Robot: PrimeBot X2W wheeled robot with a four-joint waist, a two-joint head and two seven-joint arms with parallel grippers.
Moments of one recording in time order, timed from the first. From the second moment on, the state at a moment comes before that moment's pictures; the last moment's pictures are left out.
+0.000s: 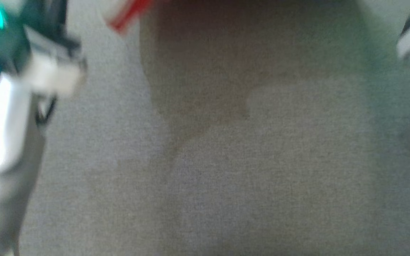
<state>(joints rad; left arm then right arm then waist) -0.87 0.38 -0.37 0.31 -0.19 -0.10 -0.26 -1.00 -0.42 0.32 0.84 0.36 0.13 -0.24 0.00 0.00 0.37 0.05</state>
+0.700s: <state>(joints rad) 0.04 0.38 -0.39 0.14 -0.24 -0.03 -0.25 -0.21 -0.45 0.22 0.56 0.49 0.13 -0.18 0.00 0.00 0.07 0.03</state>
